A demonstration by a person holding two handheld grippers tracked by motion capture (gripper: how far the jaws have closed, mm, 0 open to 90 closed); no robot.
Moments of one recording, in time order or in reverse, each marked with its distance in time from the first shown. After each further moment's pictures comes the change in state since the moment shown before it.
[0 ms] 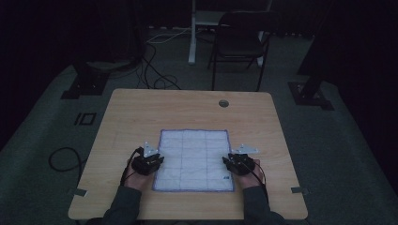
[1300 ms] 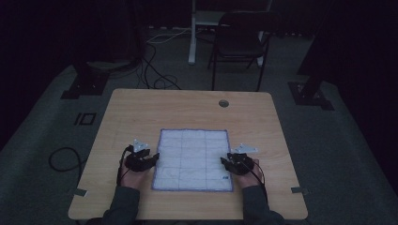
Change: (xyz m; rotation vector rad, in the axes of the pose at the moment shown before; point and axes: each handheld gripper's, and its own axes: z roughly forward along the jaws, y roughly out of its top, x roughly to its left) left arm 0.021 -0.004 -0.004 -0.041 0.049 -0.202; right arm 0.001 0.002 0.003 -0.004 0.033 0.005
